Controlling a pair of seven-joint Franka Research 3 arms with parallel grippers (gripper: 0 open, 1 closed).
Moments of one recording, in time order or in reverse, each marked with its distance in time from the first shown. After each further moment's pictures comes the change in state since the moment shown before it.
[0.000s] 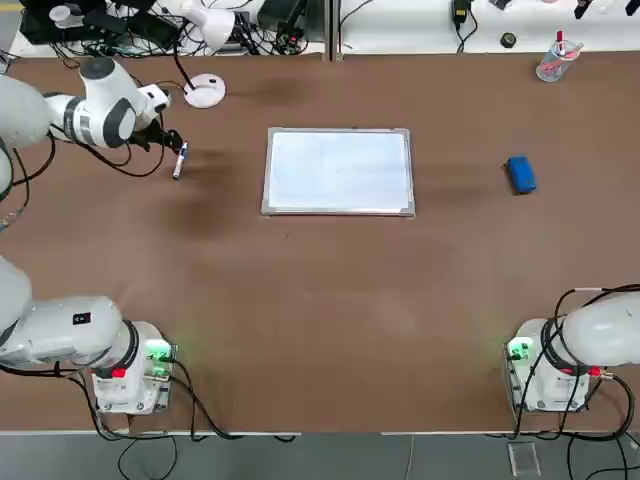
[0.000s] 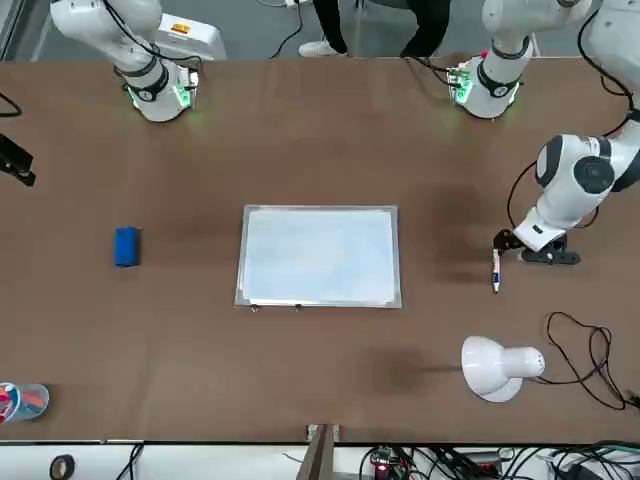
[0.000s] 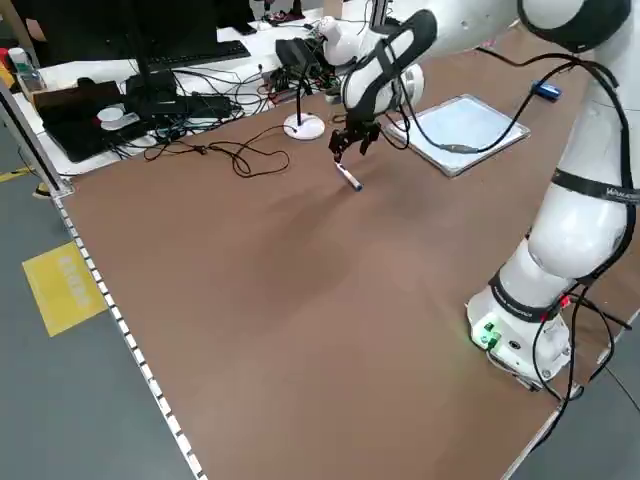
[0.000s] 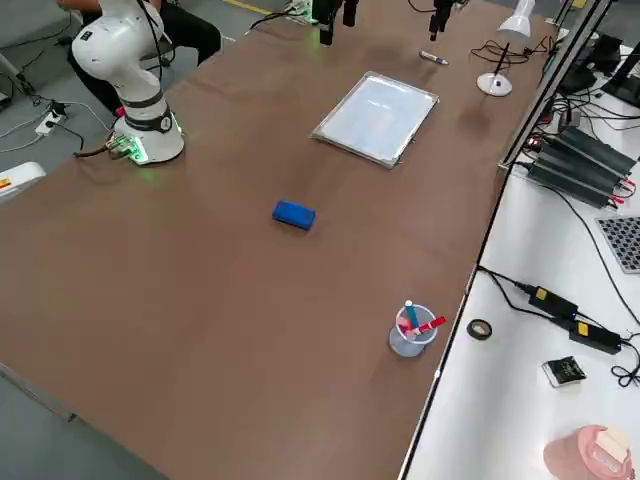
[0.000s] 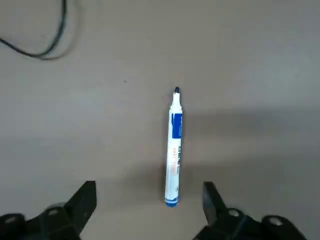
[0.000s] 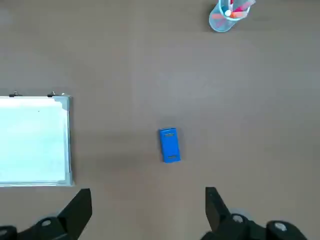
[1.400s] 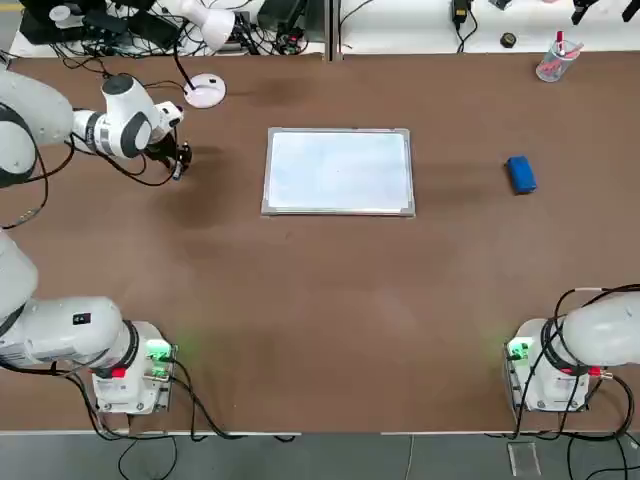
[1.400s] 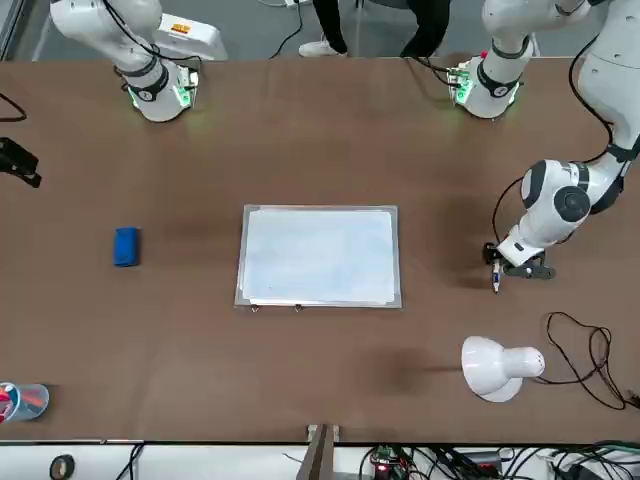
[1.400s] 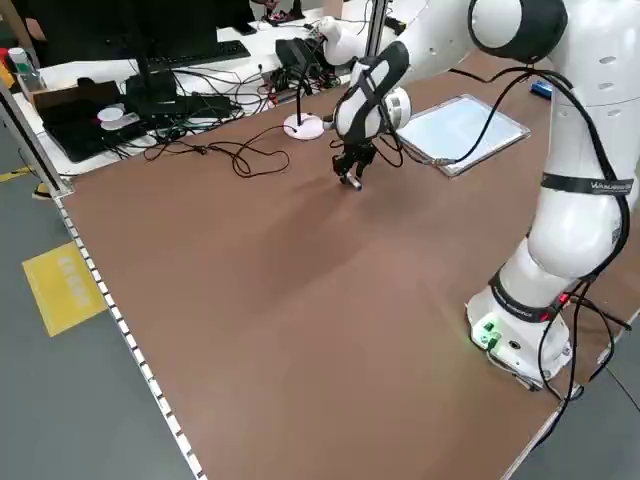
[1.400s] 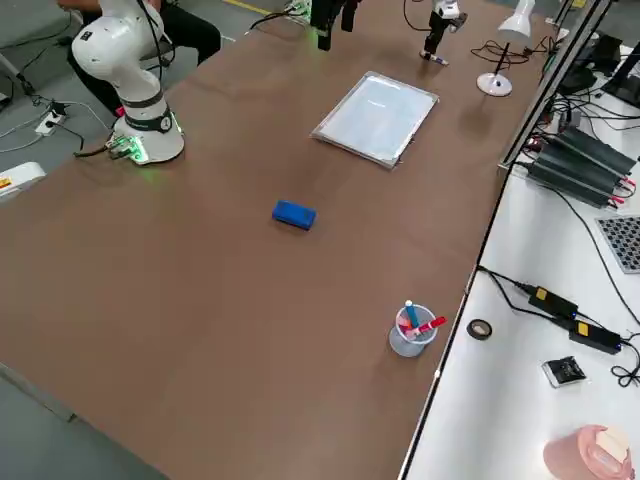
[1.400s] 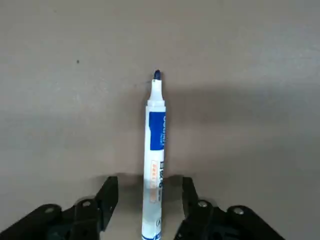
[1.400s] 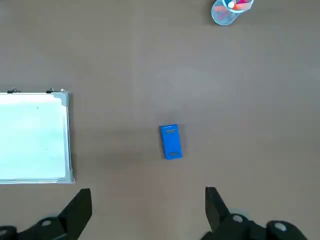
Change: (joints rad) left arm -0.008 0.169 -0.002 0.071 0.004 0.028 -0.003; right arm -0.003 0.000 -0.004 -0.020 0.003 0.003 0.002
